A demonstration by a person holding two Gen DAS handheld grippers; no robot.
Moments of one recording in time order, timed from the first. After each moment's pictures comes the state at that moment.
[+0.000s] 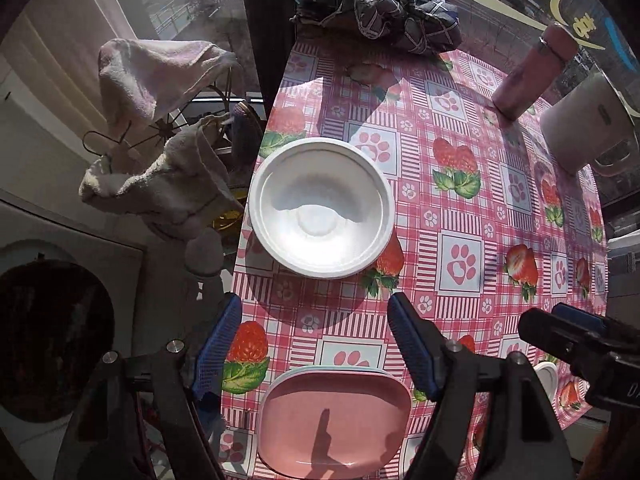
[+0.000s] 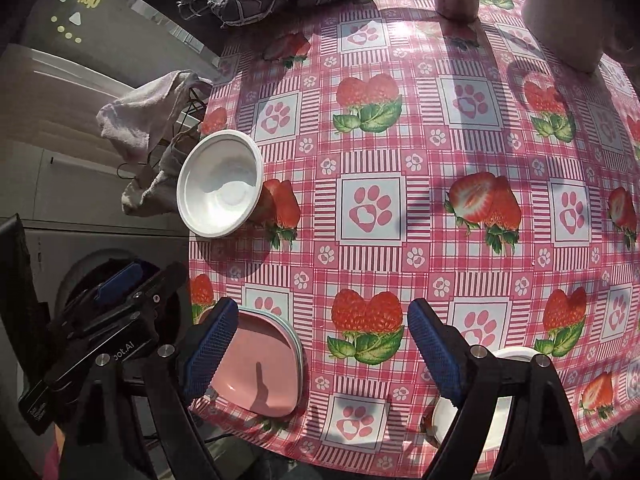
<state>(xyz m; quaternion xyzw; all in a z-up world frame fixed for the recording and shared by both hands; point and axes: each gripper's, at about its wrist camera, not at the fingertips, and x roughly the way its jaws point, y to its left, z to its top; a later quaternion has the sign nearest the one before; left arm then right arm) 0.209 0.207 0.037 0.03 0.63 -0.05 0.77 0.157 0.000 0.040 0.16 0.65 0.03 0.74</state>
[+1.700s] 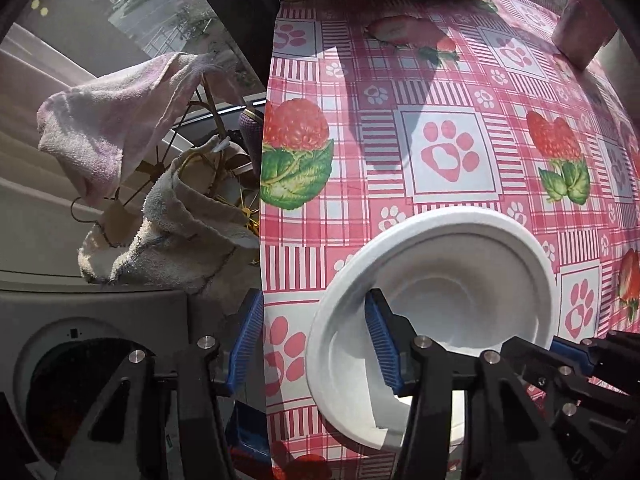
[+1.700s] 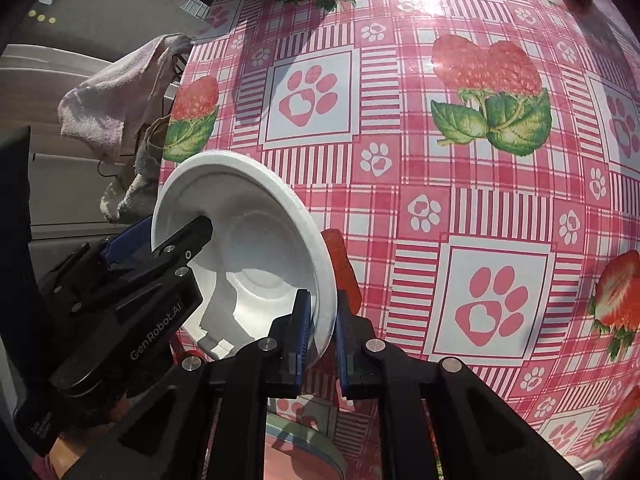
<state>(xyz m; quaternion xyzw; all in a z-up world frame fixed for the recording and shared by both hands) 0.291 0.186 -0.063 0.18 0.64 -0.04 0.75 0.248 0.050 -0.076 0.17 0.68 0.07 0.71</state>
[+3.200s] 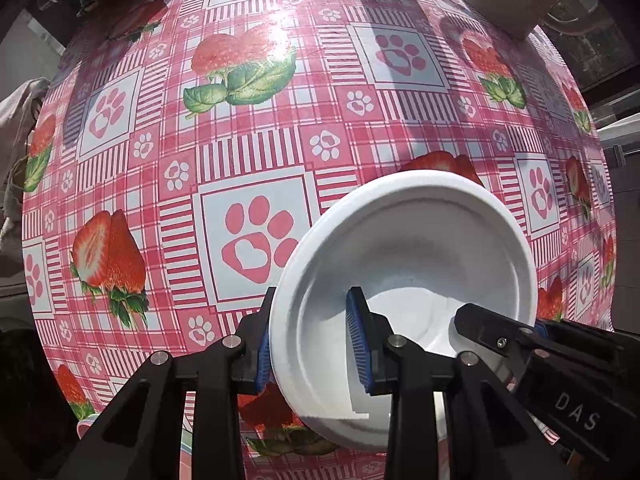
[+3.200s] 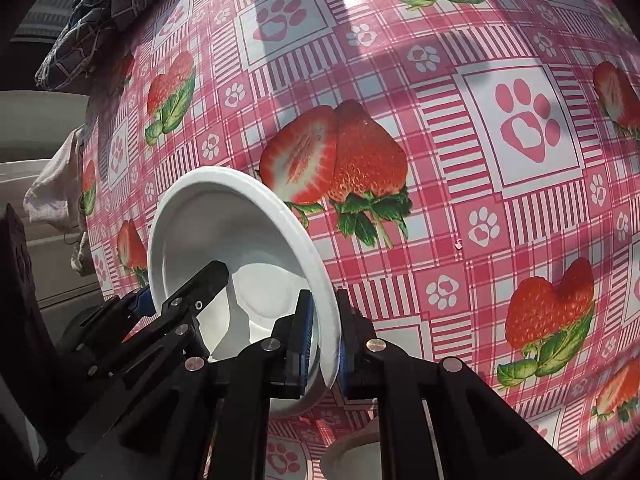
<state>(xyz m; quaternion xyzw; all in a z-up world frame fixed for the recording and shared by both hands) 0.180 -0.018 -0.061 0.13 0.69 -0.19 0.69 0.100 -0.158 -0.067 0.28 0.67 -0.06 0.68</state>
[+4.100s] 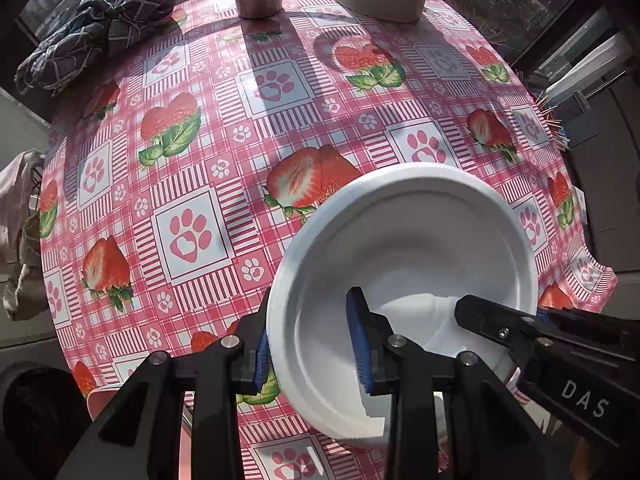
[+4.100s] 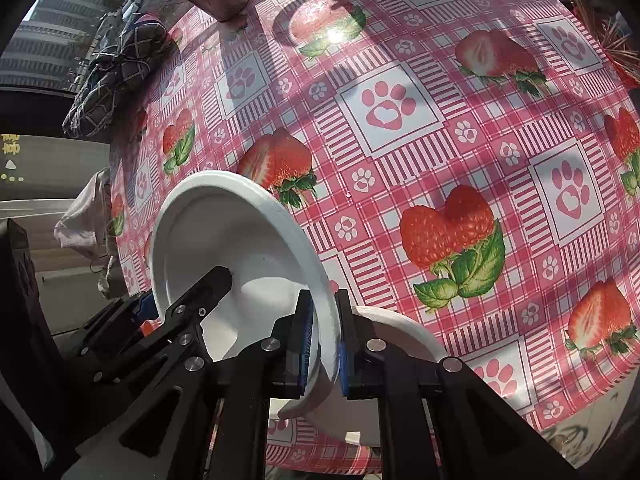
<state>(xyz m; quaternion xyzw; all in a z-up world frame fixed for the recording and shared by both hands) 0.115 -0.051 0.008 0.19 0.63 -0.26 0.70 0.018 -0.186 -0.007 0.33 0.61 -0.10 0.71</state>
